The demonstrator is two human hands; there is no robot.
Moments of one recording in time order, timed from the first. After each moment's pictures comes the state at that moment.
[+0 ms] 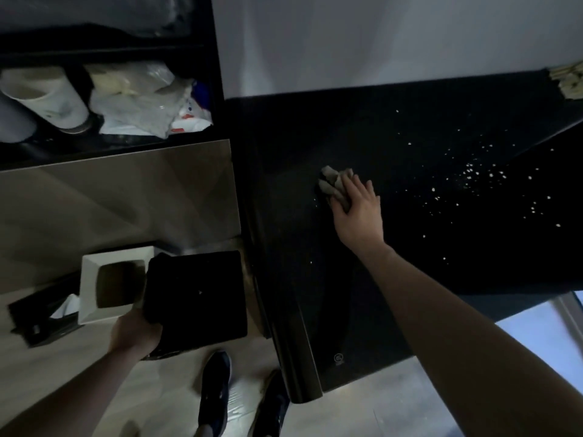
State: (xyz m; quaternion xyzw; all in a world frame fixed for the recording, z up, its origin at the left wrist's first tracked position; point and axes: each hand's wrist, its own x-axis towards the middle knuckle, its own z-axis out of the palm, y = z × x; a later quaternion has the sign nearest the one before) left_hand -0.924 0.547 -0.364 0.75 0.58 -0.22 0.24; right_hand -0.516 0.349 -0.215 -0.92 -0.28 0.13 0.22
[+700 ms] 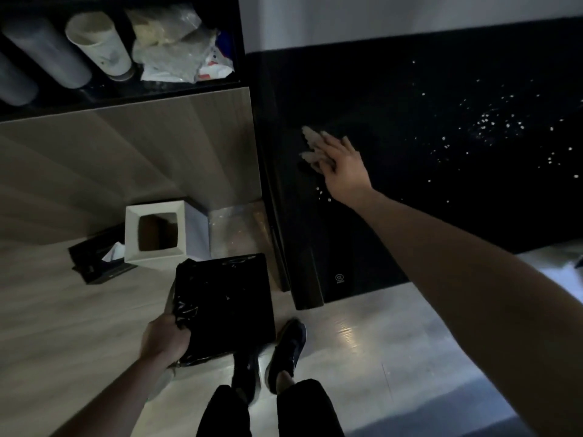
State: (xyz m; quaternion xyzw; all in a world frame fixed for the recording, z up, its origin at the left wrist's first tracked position) left_hand -1.017 0.413 -0.290 0.69 0.62 -0.25 0.28; right_hand -0.557 0.346 -0.210 -0.85 -0.42 0.19 0.24
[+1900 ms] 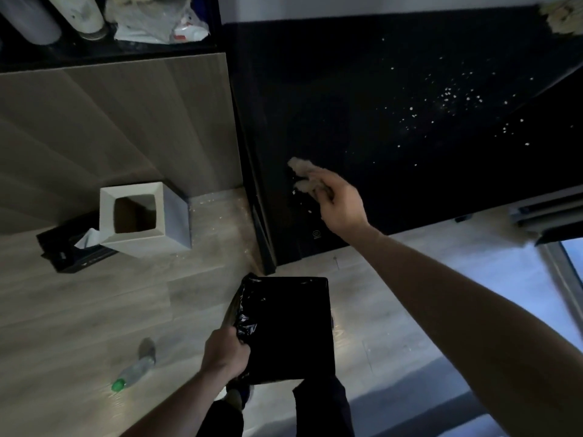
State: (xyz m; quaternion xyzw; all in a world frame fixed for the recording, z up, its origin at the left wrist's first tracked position) left_hand -0.978 0.241 -0.272 0.72 0.51 -0.30 0.35; right_hand -0.652 0.220 -0.195 -0.83 -0.36 0.22 0.37
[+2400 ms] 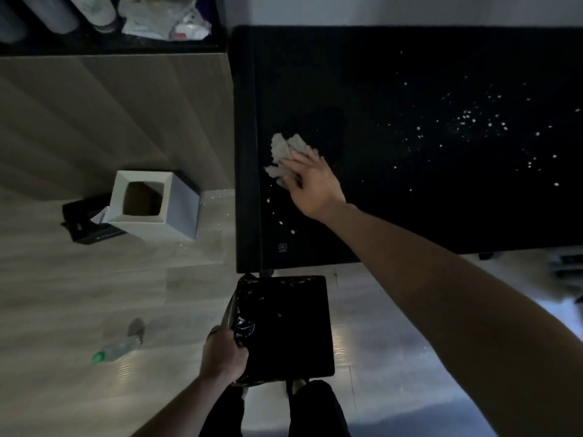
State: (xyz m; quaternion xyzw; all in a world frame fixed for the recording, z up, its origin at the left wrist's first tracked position) left_hand -0.906 0.166 -0.282 0.67 0.61 -0.23 0.35; right_hand -0.580 0.262 -0.208 -0.80 -0.52 0.23 0.21
